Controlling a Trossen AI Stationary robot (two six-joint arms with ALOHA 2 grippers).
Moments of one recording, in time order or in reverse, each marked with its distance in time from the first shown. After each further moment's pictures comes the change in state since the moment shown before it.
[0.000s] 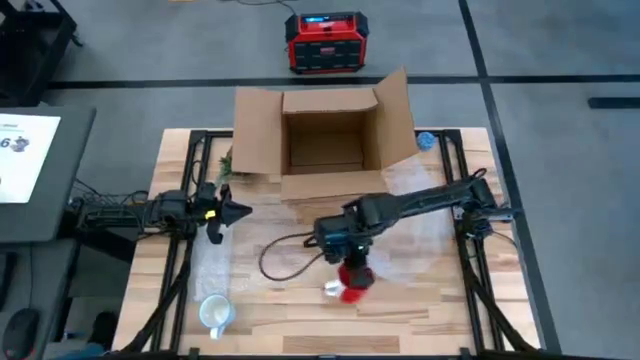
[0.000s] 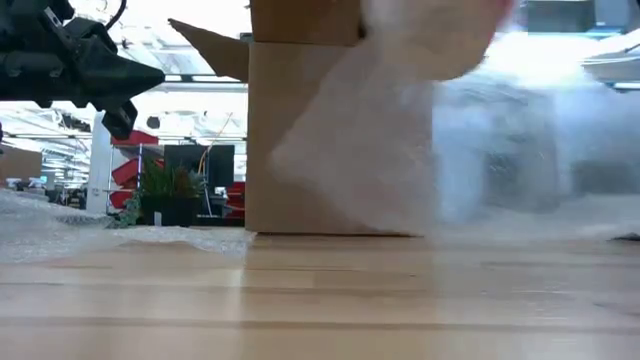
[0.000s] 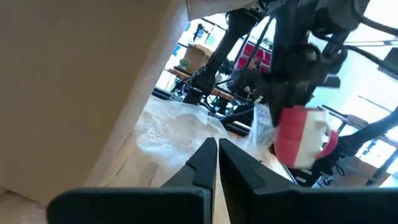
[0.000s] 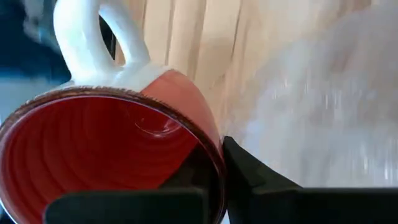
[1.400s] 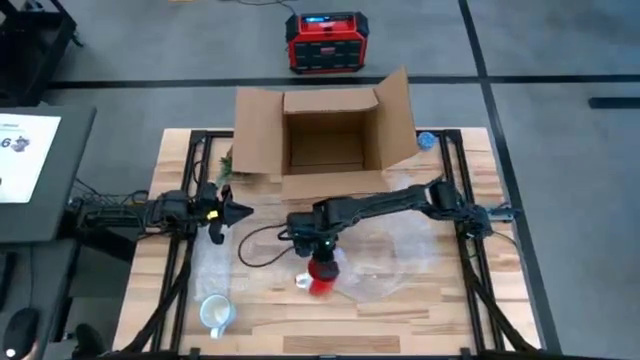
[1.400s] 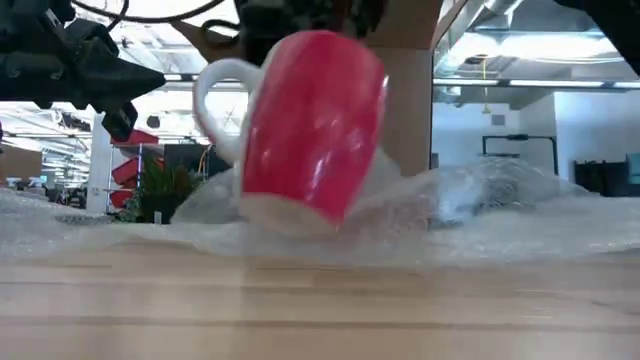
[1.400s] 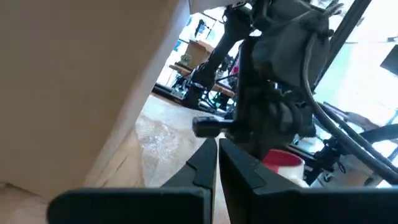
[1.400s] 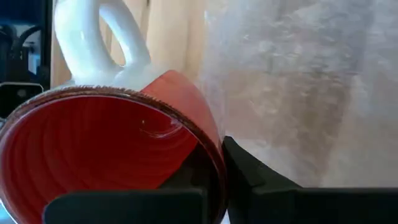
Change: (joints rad) left arm 0.000 0.029 0.000 -0.005 0.002 0.001; right arm -0.105 0.291 0.012 0.407 -0.062 -0.052
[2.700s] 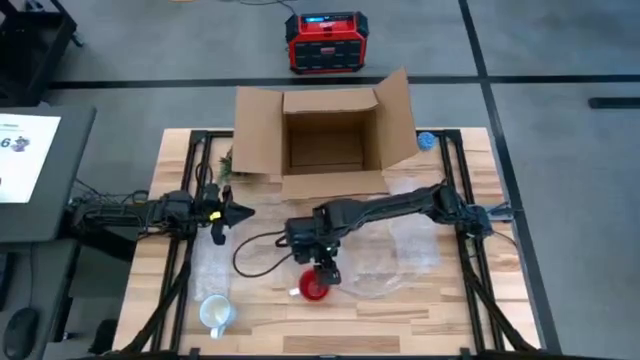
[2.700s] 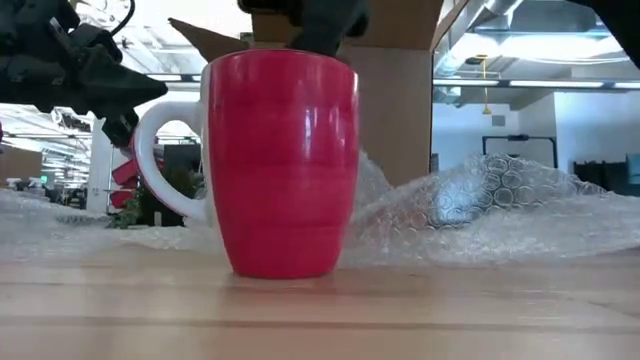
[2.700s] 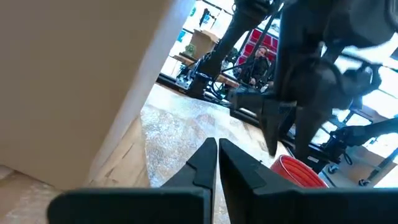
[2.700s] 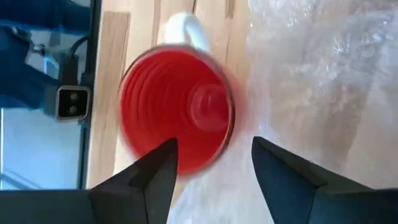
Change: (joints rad) left arm 0.000 0.036 0.000 0.008 -0.001 0.000; right arm 0.037 -0.014 0.211 -0.252 0.025 0.020
